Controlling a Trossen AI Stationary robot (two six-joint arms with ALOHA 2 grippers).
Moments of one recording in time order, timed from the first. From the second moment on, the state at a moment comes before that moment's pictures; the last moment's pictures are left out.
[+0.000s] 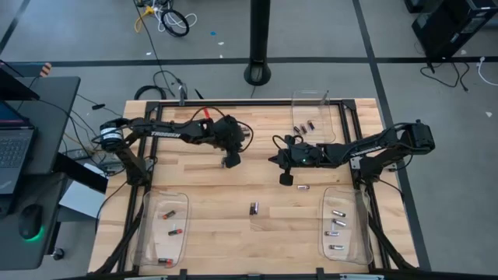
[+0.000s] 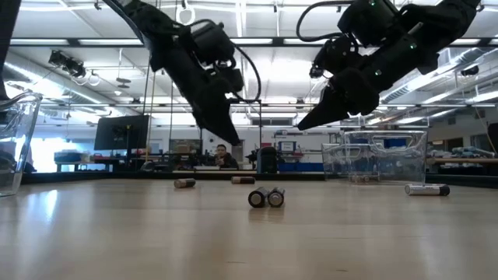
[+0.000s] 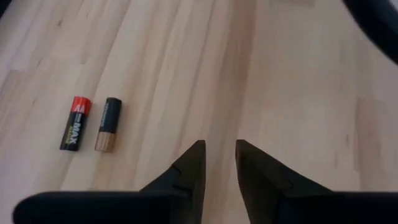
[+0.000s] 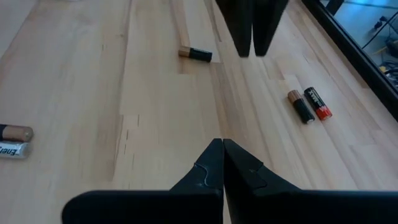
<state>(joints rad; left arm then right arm) 0.30 1.66 1.03 -0.23 0.08 0.05 -0.04 1.42 0.59 0.24 0.19 -0.07</state>
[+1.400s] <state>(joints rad) 0.47 1.91 1.02 -0.01 0.03 0.11 -0.05 1.42 0.59 0.23 0.19 -0.08</state>
